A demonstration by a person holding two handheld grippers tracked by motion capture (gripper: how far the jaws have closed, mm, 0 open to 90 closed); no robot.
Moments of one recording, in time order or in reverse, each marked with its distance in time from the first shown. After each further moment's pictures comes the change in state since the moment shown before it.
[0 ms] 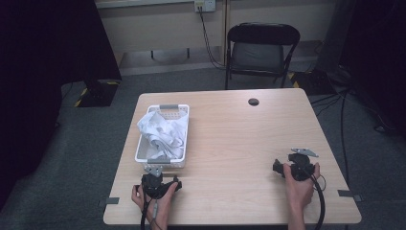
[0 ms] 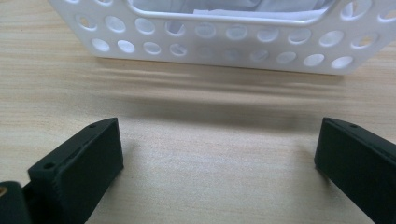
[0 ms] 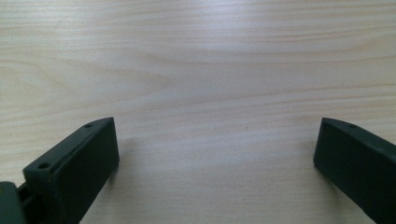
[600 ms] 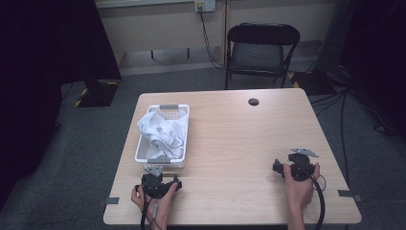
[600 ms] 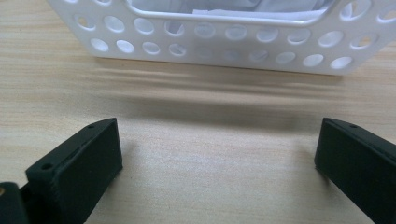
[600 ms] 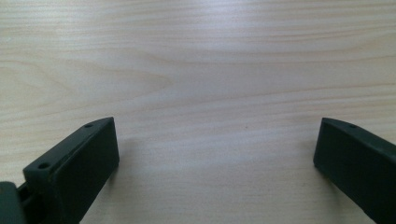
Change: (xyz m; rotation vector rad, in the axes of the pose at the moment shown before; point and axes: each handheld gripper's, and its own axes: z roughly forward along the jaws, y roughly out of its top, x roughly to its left) left arm 0.000 0.000 0.000 0.001 -0.002 -0.001; right arm 0.000 0.000 0.000 0.001 -0.002 0.001
